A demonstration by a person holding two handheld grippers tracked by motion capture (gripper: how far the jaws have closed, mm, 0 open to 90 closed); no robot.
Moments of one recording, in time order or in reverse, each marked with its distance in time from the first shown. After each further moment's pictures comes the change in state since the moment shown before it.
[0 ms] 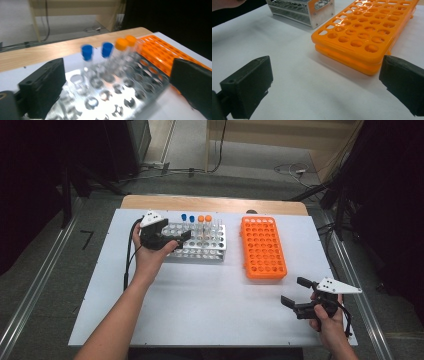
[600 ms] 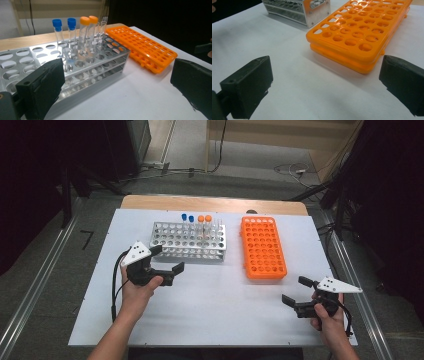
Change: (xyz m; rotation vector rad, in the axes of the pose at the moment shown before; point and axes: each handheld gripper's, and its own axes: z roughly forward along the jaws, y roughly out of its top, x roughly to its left) left arm -0.038 -0.043 -0.069 -0.036 -0.072 0.028; right arm -0.004 0.000 0.000 0.006 -0.024 -0.003
